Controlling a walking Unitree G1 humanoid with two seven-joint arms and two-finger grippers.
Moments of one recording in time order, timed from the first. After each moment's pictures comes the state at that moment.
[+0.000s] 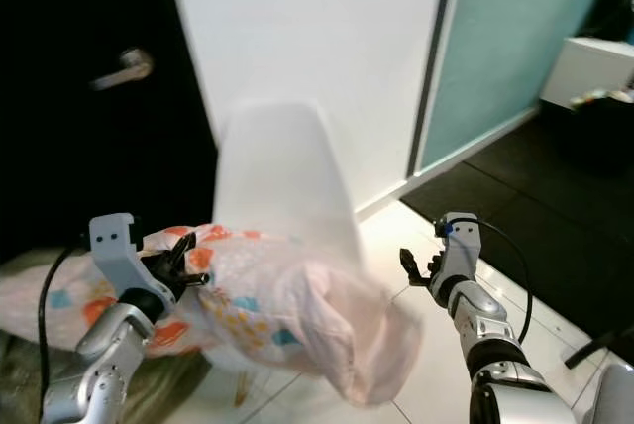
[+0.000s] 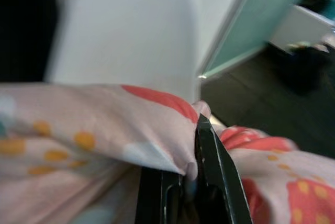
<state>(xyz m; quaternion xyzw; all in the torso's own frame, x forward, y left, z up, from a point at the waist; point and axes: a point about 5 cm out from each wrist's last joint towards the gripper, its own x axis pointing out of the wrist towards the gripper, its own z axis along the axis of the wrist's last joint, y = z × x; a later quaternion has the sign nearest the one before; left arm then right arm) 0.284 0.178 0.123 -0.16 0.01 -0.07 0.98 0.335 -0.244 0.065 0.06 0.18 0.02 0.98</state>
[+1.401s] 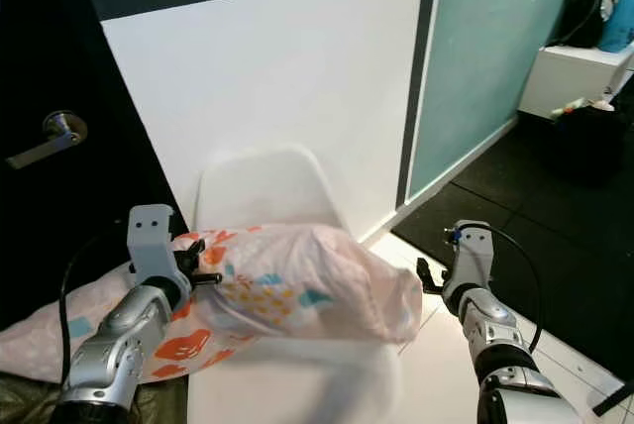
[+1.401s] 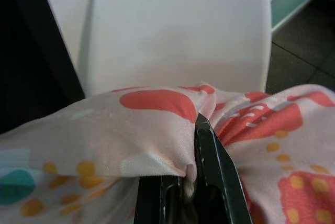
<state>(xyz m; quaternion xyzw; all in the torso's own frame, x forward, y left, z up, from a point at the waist) 0.305 0.174 0.110 -0.07 0.10 -0.02 0.99 0.331 -0.252 0.057 0.04 0.21 -0.03 0.98</state>
